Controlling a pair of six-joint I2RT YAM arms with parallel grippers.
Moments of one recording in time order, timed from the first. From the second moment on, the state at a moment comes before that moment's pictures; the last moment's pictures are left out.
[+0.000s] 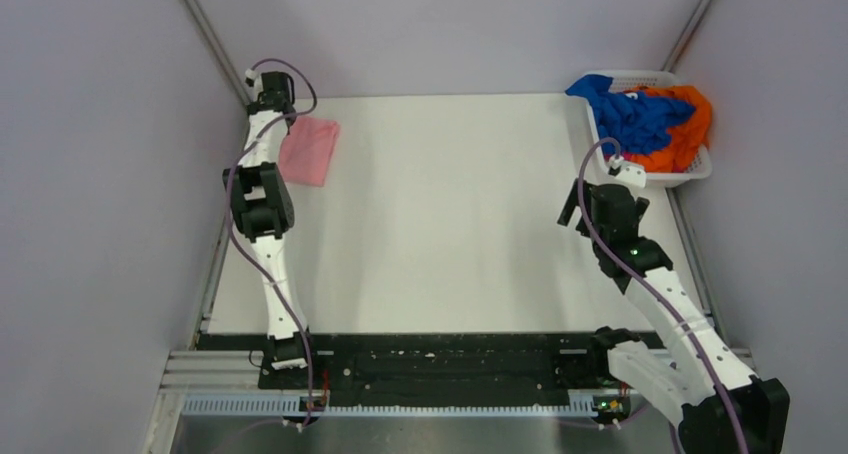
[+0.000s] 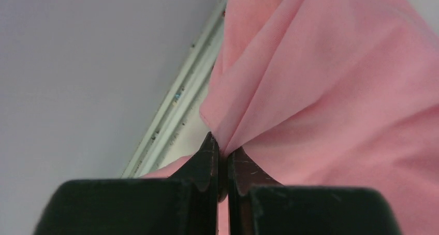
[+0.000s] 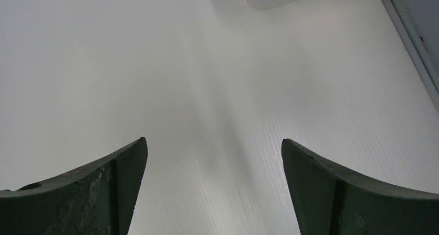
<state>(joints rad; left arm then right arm) 0.13 2.46 2.24 -0.63 -0.60 -0.10 0.25 0.87 0.67 -0.39 0.42 0.38</state>
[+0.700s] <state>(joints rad) 0.12 2.16 2.06 -0.64 -0.59 -0.17 0.25 0.90 0.67 -0.34 0.34 0.45</state>
